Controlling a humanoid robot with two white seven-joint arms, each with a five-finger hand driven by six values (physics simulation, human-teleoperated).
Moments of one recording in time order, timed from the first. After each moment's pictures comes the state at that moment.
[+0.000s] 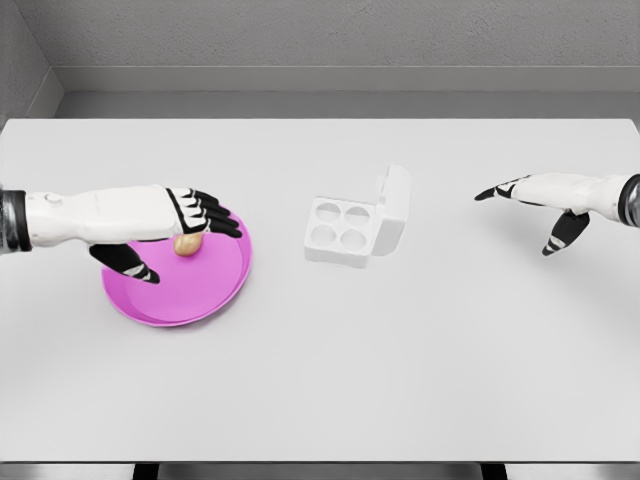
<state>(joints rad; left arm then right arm) -0.62 0.96 -0.65 -1.67 -0.09 -0.61 -0.61 -0.75 -0.96 0.85 -1.43 0.18 -0.19 0.61</state>
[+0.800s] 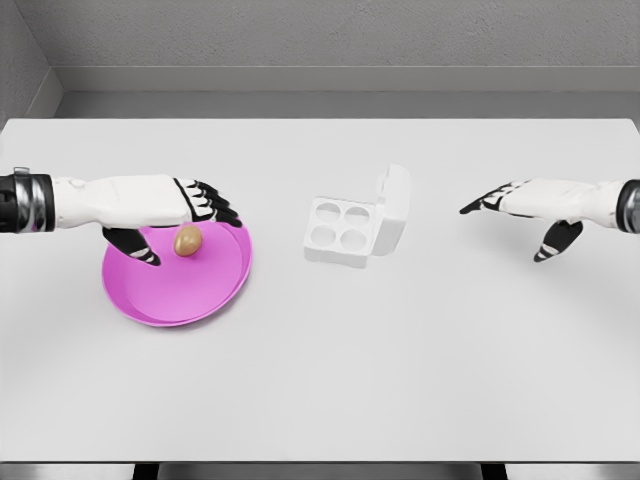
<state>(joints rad) -0.74 0.90 -0.78 -1.54 -0.19 -0.61 -0.61 -0.75 -0.97 0.86 -1.44 0.18 -0.37 0.61</state>
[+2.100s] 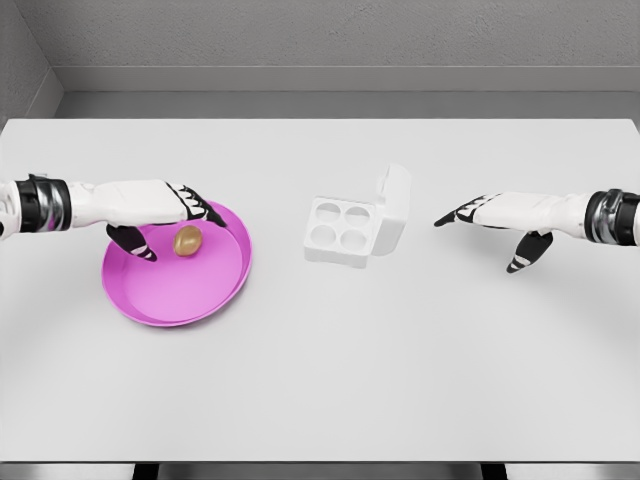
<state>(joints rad) -0.74 0.80 -0.78 -1.33 -0.32 -0.61 -0.61 -0.73 -0.90 0.86 -1.41 0.18 -0.37 0.61</state>
